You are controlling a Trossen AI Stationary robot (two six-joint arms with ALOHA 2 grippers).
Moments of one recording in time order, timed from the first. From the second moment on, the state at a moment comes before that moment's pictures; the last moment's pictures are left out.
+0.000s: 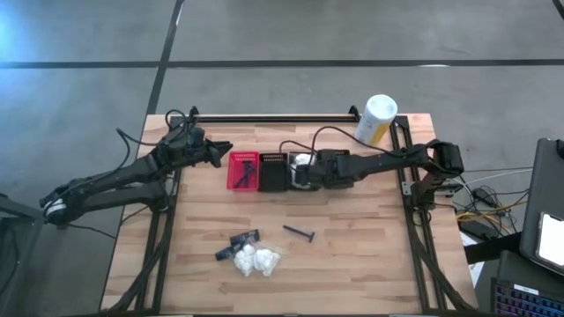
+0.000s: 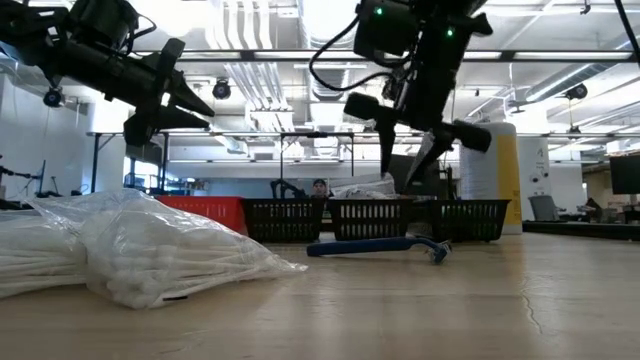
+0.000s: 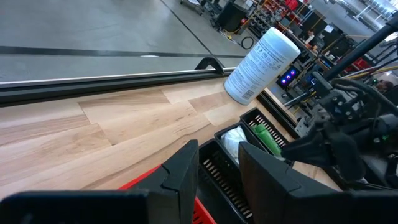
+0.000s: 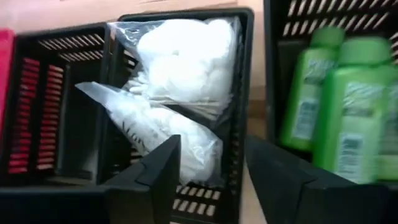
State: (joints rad) left arm 0.55 0.65 0.35 0.07 0.01 -0.61; right arm -0.03 1.73 1.21 -0.74 0.45 1.50
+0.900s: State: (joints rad) left arm 0.55 0.65 0.35 0.07 0.01 -0.61; right arm -0.15 1.75 1.30 -0.75 0.11 1.18
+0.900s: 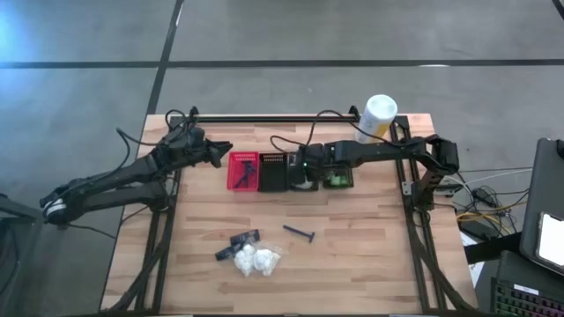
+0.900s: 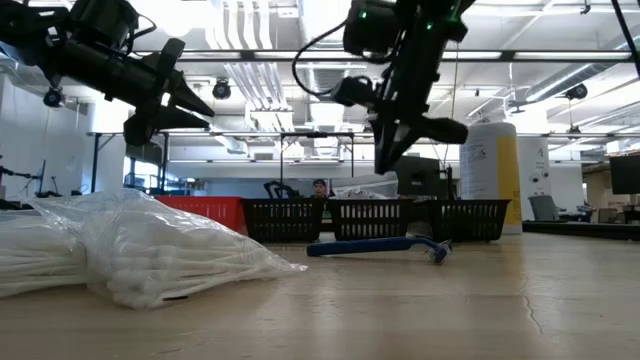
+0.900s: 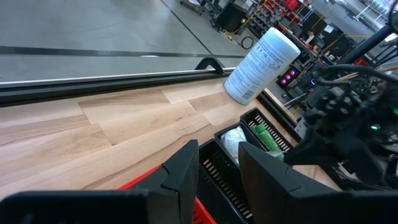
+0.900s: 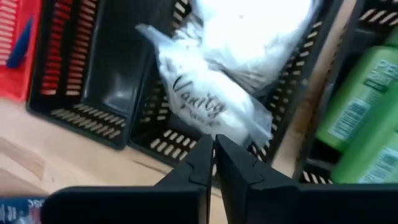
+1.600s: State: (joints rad) left arm 0.55 0.65 0.35 0.07 0.01 -0.61; right arm -0.18 1.89 1.30 -0.63 0.07 1.15
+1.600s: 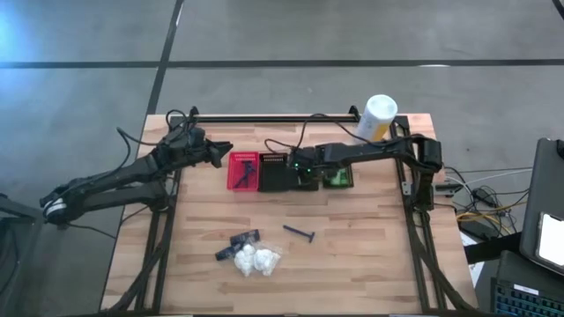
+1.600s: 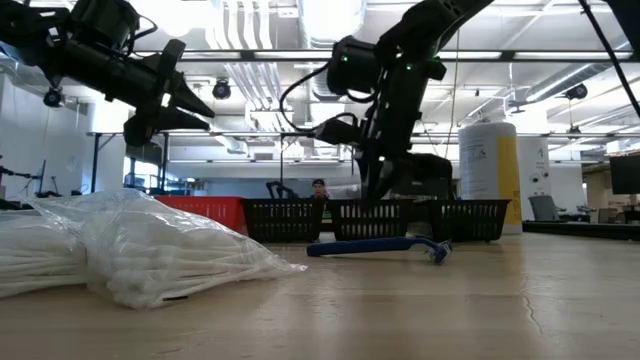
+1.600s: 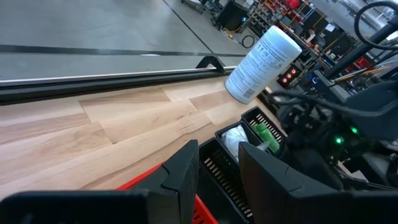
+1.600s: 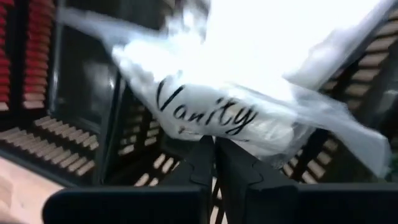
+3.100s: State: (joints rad) left arm 0.55 0.65 0.35 0.07 0.00 -0.61; right arm 0.00 1.89 1.46 -0.56 0.19 1.18
